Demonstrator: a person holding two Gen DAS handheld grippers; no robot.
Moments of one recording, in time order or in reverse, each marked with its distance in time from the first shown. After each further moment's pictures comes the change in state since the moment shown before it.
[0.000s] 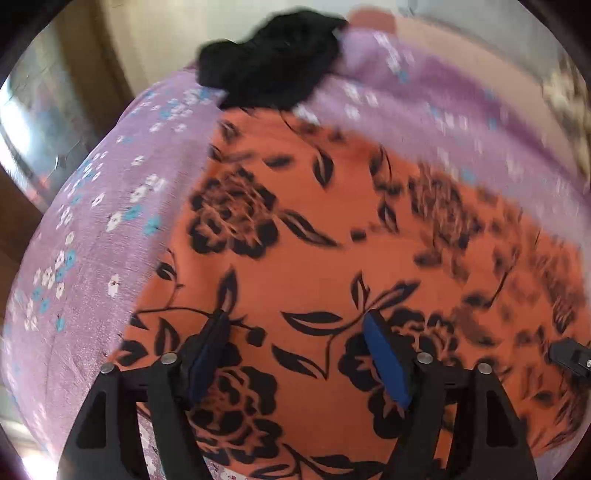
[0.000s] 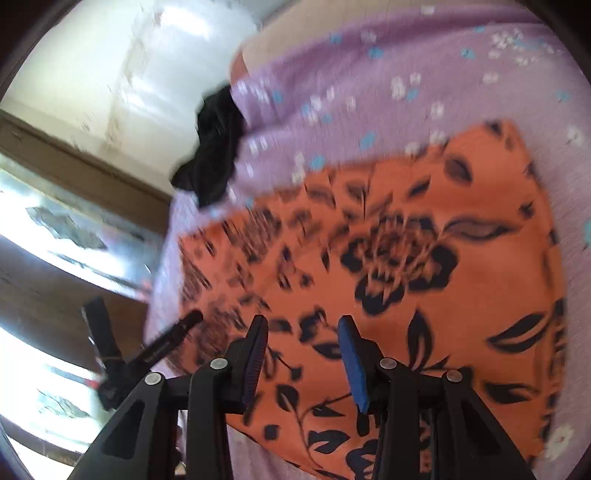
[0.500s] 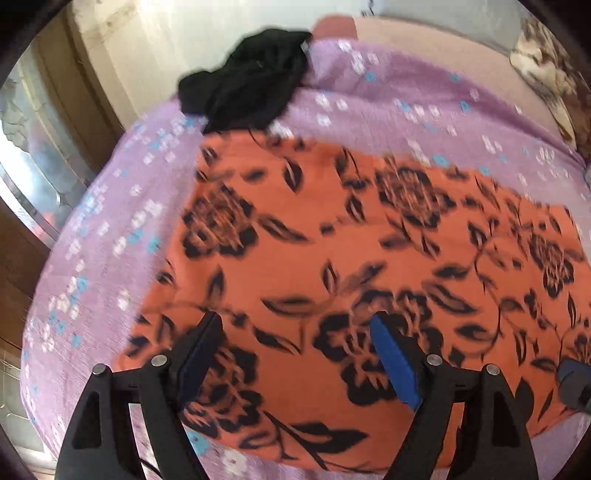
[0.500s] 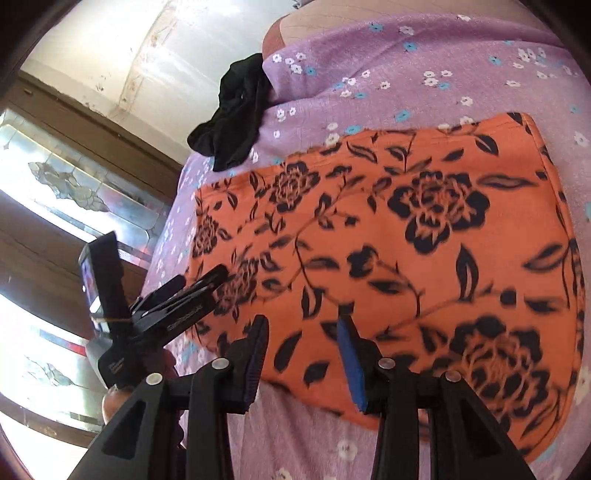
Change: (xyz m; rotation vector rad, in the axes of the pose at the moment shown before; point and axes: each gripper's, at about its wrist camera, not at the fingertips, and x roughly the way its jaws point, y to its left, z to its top) left arm -0.020 -0.020 -0.014 0.071 -0.031 -0.024; right arm -0.026 0.041 -0.051 -0.080 -0.035 0.017
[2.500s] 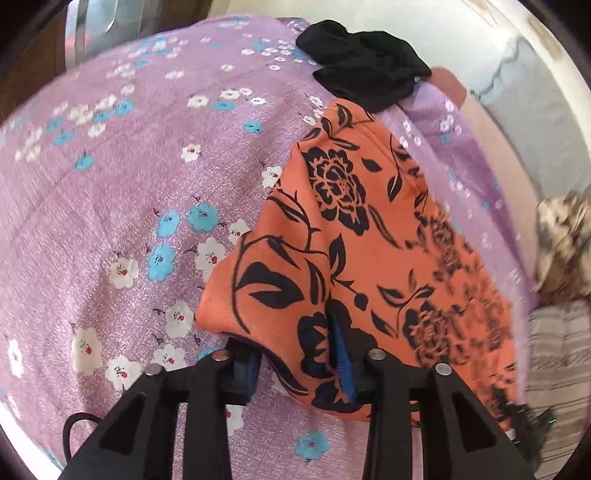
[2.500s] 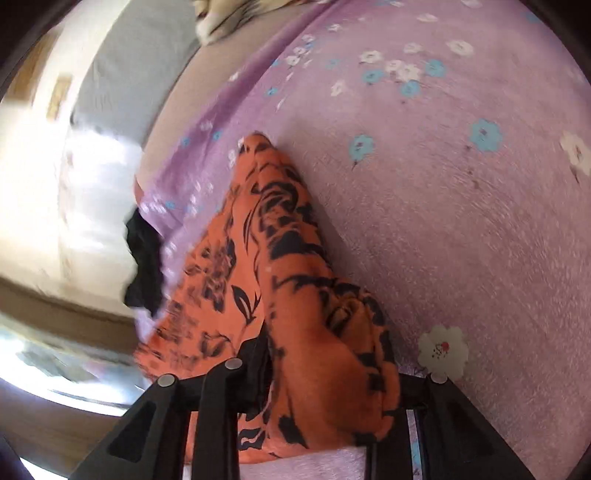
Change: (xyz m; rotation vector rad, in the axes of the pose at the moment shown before) left arm 0.001 0.126 -0.045 -0.605 0.067 -0.367; right arm -0.060 -0.145 -0.023 0.612 -0.362 -0.029
